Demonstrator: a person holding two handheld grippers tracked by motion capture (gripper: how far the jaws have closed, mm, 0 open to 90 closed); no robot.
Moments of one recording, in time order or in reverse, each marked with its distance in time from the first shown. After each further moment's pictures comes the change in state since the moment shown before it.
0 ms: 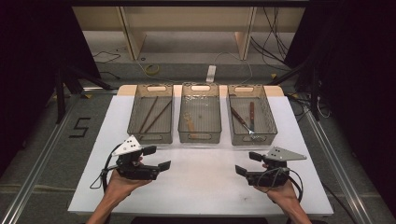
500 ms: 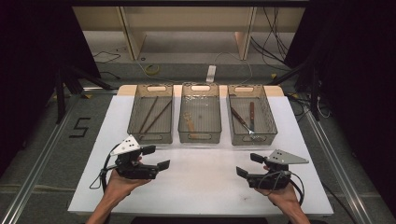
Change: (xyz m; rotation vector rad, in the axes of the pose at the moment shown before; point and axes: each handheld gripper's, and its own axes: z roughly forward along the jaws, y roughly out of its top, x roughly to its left) left arm 0.001 0.000 0.000 -0.008 -0.001 -0.007; right arm 0.002 -0.003 -0.005 -0.022 -0.015 -0.001
